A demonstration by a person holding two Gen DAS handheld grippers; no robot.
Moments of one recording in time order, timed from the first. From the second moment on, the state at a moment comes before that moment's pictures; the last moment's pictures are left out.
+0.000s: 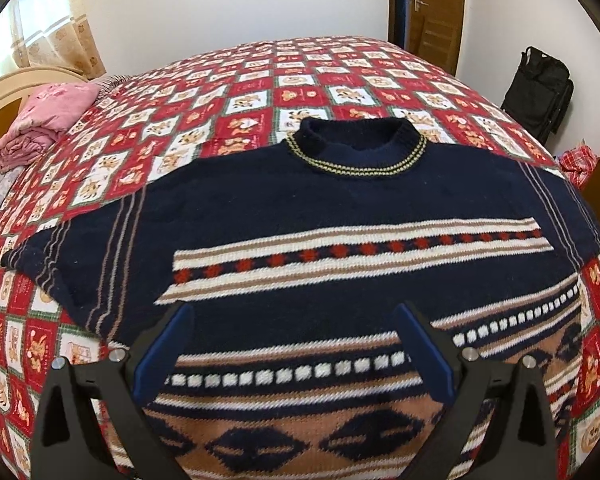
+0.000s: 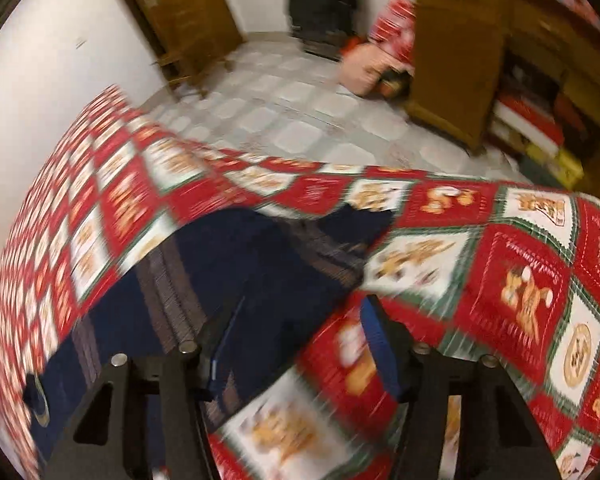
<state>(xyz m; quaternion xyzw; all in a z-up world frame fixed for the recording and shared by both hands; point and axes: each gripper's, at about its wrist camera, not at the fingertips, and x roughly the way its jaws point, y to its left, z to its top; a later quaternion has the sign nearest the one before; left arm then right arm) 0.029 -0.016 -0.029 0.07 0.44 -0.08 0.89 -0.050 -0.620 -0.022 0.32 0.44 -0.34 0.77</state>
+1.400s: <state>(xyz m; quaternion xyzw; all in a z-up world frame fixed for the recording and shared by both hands) 0.051 -0.040 -0.044 0.09 0.47 -0.07 0.88 -0.051 -0.638 -0.011 0.35 0.34 -0.32 0.81</state>
